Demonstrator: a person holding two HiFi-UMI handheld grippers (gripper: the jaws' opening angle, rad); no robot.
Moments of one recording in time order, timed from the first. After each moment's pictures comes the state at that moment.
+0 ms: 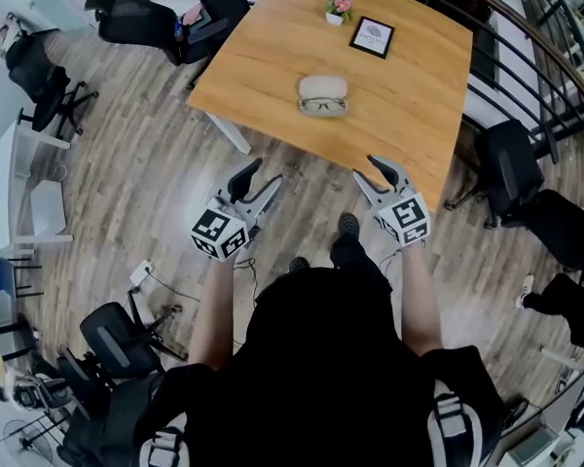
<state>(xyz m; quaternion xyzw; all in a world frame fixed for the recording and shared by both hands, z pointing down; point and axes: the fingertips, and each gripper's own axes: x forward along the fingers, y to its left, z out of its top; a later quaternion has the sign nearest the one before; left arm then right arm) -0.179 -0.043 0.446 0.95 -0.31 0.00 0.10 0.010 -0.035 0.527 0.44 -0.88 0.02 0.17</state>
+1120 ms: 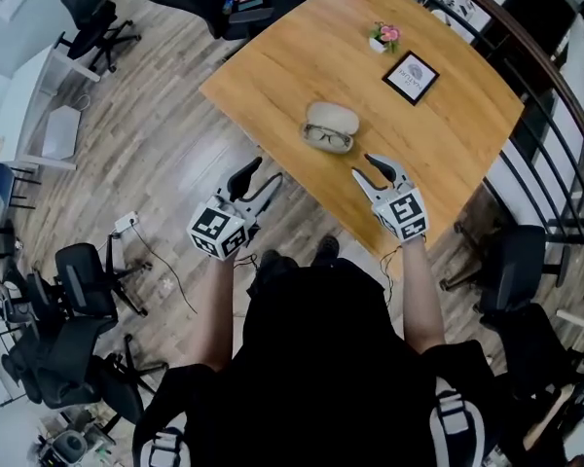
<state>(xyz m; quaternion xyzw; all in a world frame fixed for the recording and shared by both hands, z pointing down) -0.109 -0.133 0.453 0.88 -0.47 0.00 0.11 0.069 -0.188 0.548 0.27 -0.94 0.00 0.20</state>
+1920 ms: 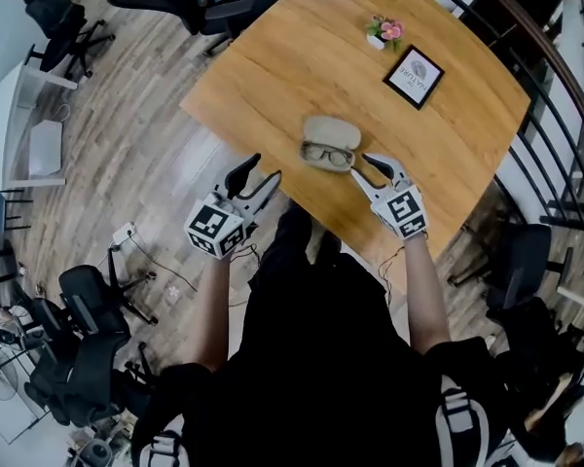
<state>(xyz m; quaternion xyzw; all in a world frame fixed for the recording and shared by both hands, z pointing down) -0.132 -0.241 0.487 0.89 -0.43 0.03 0.15 0.044 -0.268 0.587 0.27 -0.93 0.04 0.25</state>
